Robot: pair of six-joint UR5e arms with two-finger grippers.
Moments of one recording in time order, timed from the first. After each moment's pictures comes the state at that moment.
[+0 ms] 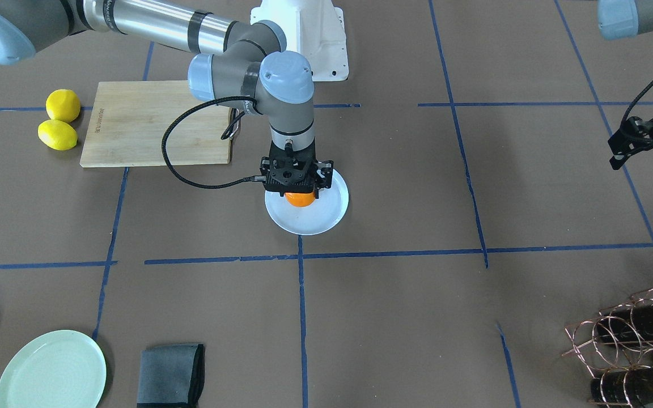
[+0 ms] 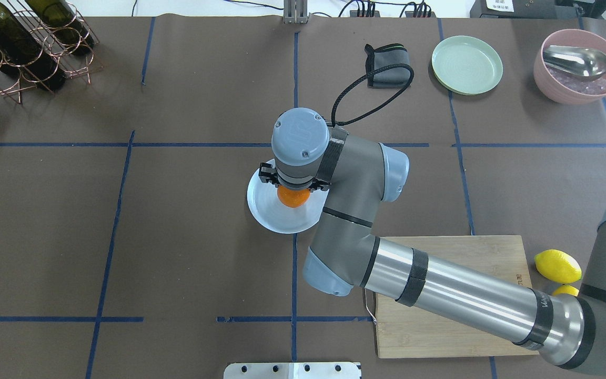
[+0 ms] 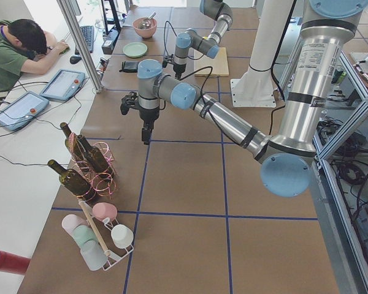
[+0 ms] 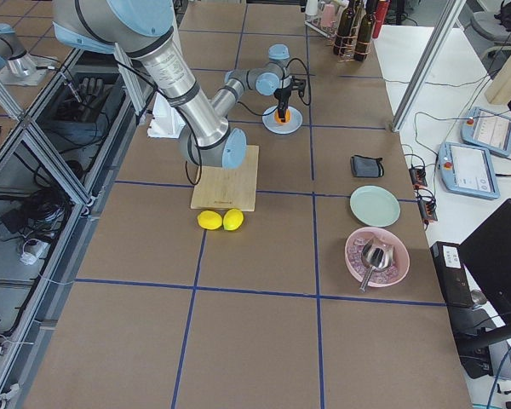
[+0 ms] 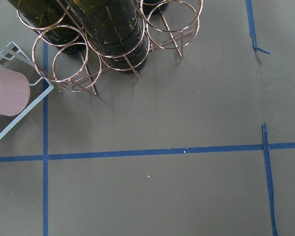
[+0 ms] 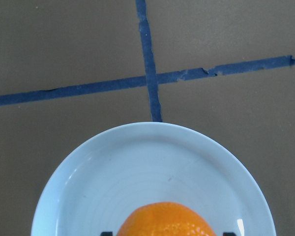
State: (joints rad) left arm -1.24 -1.76 -1.96 -1.41 -2.15 -0.45; right arm 0.49 -0.70 1.40 -1.46 1.77 1.37
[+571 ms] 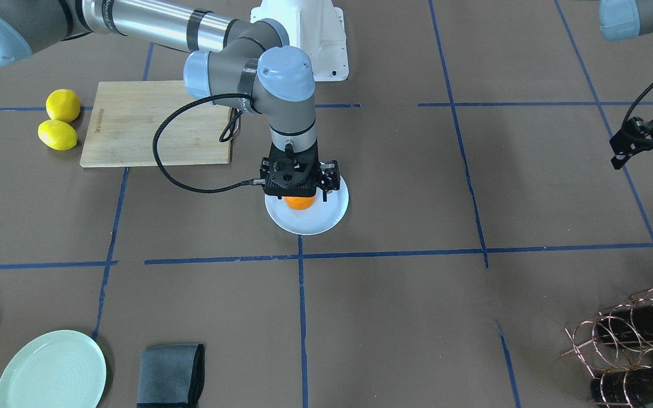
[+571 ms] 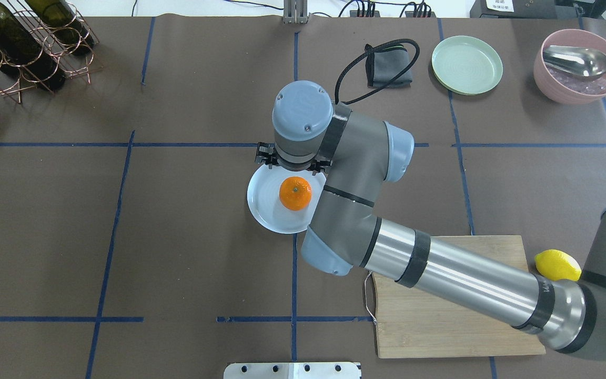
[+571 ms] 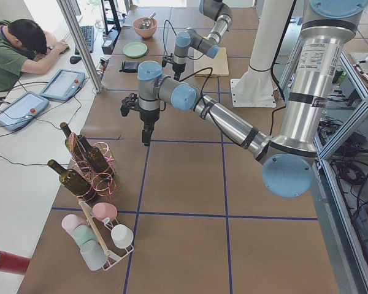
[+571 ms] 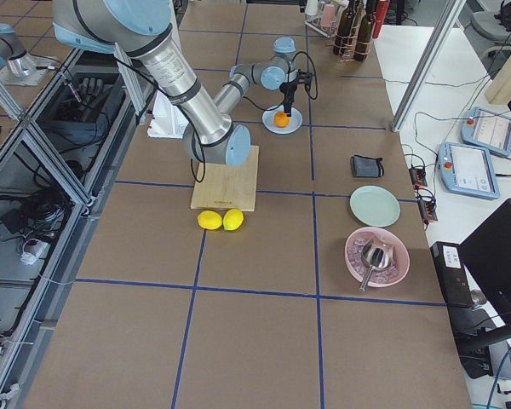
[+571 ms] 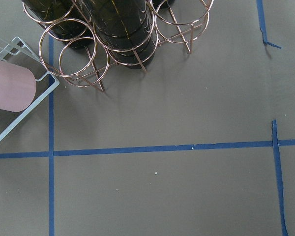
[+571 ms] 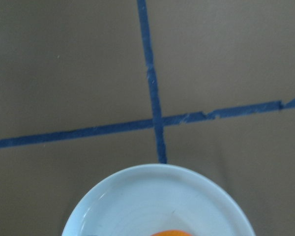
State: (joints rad) left arm -1.24 -1.74 -1.95 -1.42 -2.15 -0.42; right arm 0.57 -0.70 1.43 -1.48 1.83 1.33
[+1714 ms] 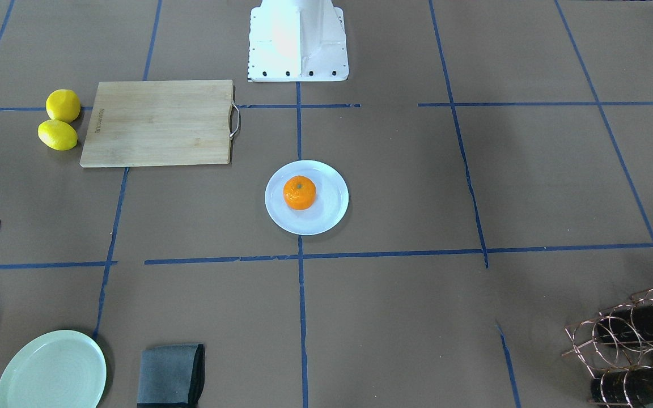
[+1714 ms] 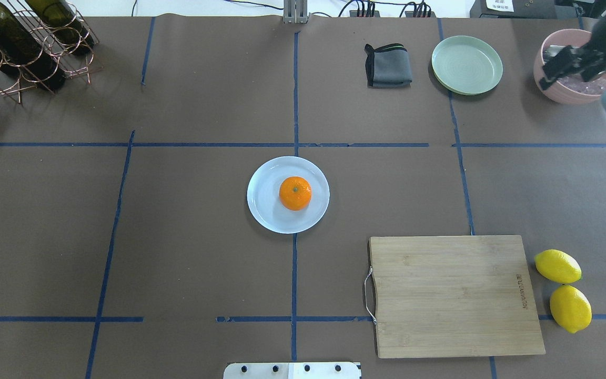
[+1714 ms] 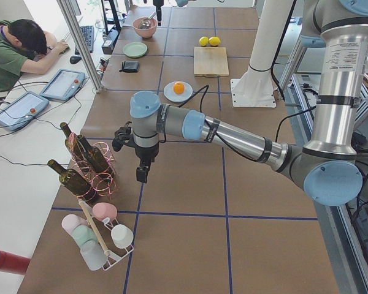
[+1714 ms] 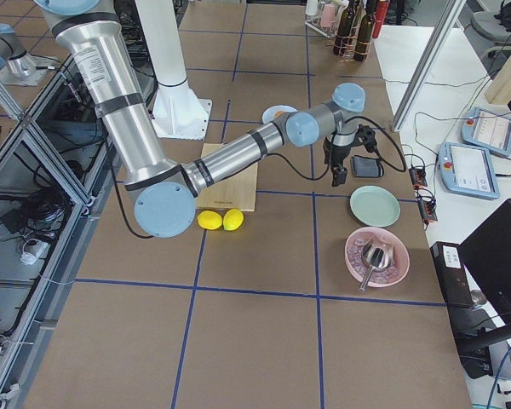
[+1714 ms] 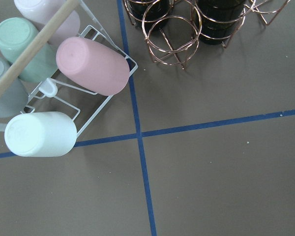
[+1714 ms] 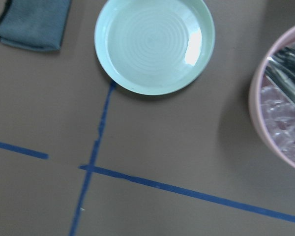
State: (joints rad) left arm -1.55 -1.61 -1.83 -1.42 -2.31 0.02; right arm 1.29 -1.27 1.67 -1.64 2.32 0.18
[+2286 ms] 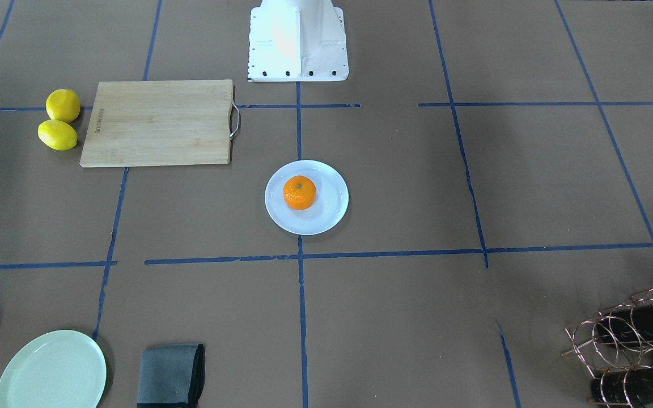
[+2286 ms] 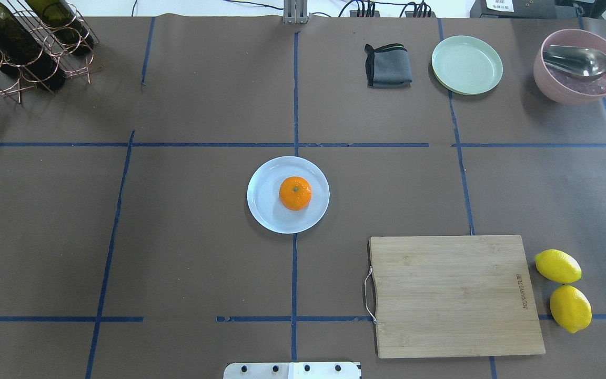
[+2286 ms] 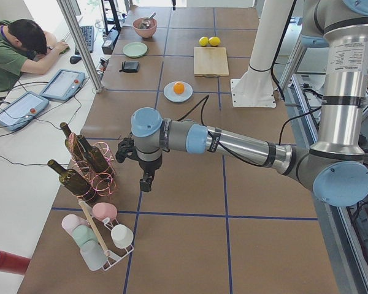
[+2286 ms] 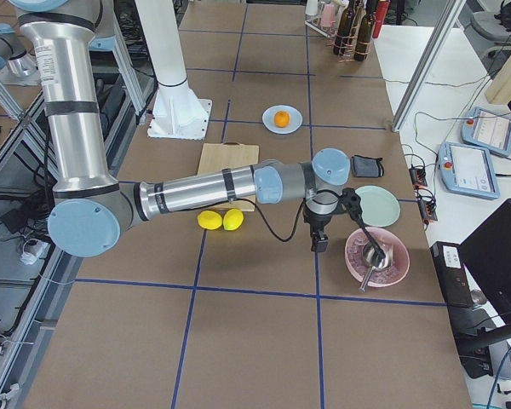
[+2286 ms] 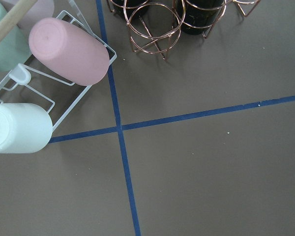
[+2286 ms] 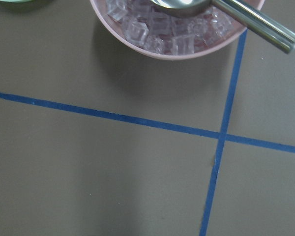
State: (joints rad) left arm -1.55 -1.58 -1.78 -1.46 -2.33 0.10; right arm 1.45 -1.51 1.68 -1.62 2.34 0.02
